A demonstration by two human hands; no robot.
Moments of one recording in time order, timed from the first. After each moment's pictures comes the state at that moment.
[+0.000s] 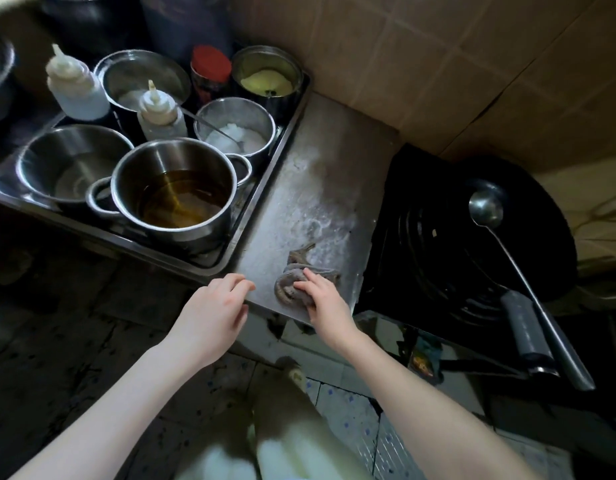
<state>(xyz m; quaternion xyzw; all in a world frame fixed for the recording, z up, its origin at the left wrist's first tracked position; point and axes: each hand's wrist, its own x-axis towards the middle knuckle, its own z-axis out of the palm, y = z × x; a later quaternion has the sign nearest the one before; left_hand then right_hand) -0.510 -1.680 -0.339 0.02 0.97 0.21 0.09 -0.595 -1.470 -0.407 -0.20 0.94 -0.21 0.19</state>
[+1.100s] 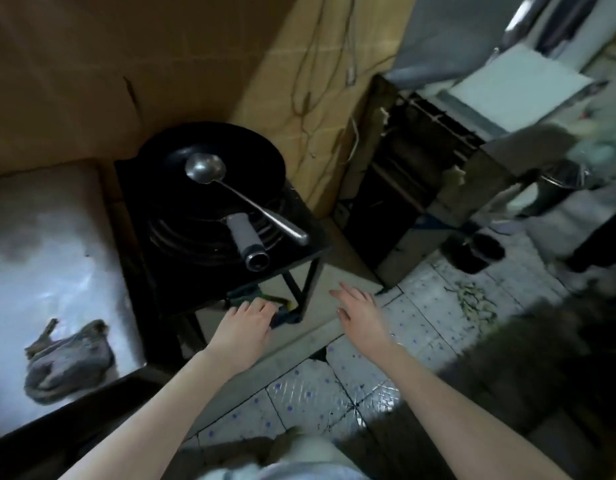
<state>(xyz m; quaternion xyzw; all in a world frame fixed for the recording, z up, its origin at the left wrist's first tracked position) -0.506 -1.312 -0.328 0.44 0.88 0.06 0.16 -0.396 -1.099 -0.357 0.19 0.96 -0.19 0.02</state>
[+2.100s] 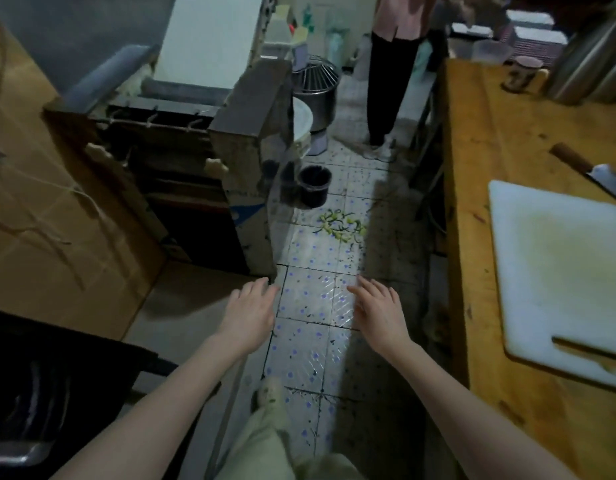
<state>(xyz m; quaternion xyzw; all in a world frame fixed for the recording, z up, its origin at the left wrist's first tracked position) -0.425 -0.947 -0.316 0.73 0.68 -0.06 0.10 -0.179 -0.912 -0.348 0.59 0.79 -0.16 -0.07</state>
